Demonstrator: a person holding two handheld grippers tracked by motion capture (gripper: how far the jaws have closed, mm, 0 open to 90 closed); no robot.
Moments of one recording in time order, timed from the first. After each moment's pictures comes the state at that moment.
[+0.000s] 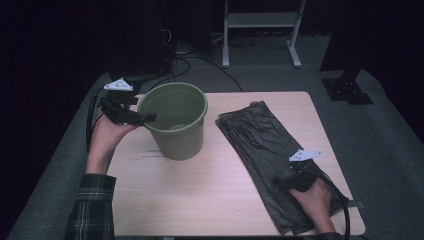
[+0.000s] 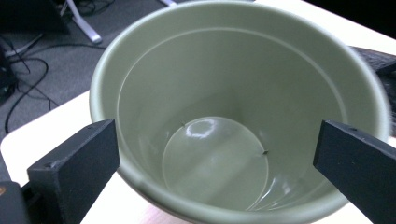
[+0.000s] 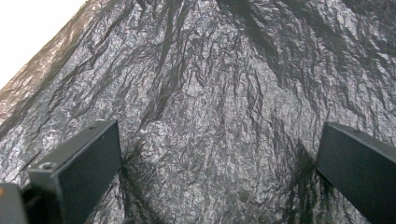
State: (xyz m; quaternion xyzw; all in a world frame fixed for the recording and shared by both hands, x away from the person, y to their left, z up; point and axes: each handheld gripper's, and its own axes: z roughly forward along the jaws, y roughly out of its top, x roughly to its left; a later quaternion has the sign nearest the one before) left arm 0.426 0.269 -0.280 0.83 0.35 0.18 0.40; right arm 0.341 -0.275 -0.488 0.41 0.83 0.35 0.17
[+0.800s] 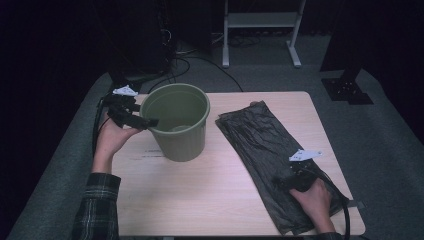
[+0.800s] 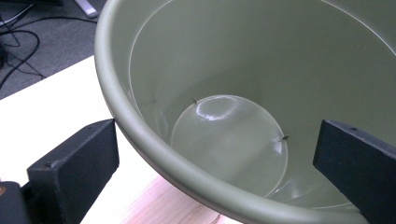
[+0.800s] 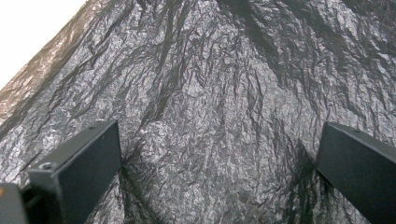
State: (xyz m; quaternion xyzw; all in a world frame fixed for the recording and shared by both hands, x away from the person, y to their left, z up) left arm 0.439 0.268 -0.309 0.83 0.37 0.16 0.38; right arm 0.341 -0.275 -0.488 0.41 0.83 0.35 0.17
